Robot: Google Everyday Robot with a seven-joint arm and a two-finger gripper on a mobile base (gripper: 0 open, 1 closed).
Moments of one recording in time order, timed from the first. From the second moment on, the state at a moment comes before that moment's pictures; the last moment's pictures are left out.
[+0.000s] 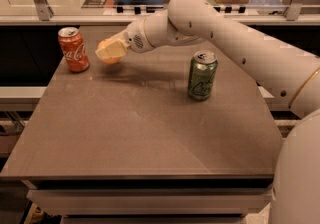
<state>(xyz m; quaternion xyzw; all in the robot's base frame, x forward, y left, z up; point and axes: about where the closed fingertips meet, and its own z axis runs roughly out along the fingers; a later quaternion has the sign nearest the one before) 0.680 0.139 0.881 -0.47 0.70 0.33 0.42</state>
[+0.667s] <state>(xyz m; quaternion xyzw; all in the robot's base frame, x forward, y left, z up) 0.684 0.153 0.864 -0.49 0.70 0.34 0.39</state>
